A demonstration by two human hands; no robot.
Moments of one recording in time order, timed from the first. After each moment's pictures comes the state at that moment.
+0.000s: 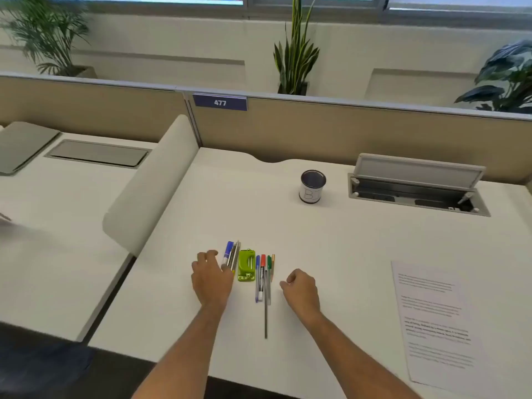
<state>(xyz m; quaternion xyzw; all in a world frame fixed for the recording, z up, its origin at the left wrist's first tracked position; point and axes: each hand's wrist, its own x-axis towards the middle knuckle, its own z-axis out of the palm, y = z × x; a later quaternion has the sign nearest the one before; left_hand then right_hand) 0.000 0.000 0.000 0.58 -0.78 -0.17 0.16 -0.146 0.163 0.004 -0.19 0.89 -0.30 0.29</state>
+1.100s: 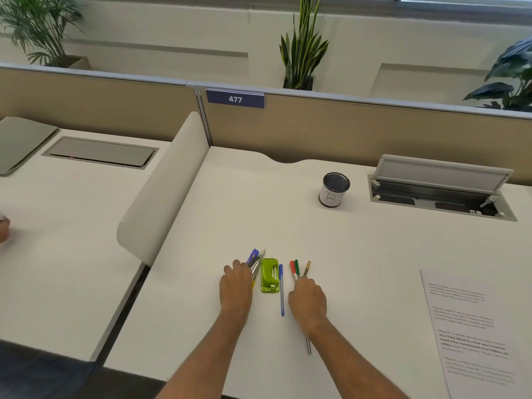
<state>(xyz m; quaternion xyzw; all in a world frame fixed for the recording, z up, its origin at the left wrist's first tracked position) -0.001 -0.048 -0.016 0.46 -0.87 -0.17 -0.02 -0.114 0.096 -0.004 -0.27 0.93 -0.07 0.22</state>
